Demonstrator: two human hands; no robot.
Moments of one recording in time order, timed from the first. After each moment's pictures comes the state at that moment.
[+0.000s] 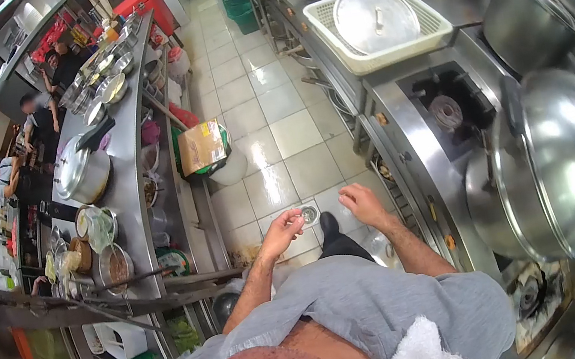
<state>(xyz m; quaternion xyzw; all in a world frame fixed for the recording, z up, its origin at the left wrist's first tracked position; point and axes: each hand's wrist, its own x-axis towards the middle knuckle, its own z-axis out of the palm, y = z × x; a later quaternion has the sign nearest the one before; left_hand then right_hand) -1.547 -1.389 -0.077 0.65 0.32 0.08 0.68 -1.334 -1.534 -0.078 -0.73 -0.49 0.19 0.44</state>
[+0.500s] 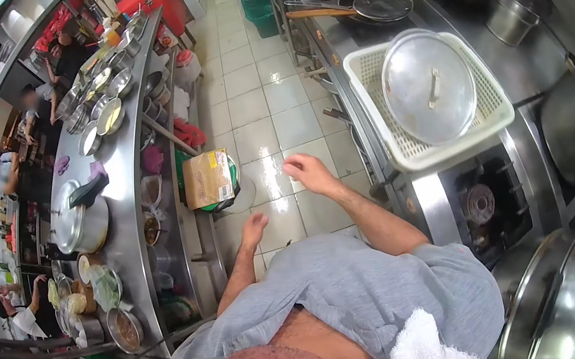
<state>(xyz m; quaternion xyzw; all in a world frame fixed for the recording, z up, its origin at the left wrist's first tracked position) -1.441 -1.090 -0.225 0.69 0.52 0.17 0.48 -1.180 -1.169 -0.032 -0.61 -0.46 0.39 0.51</state>
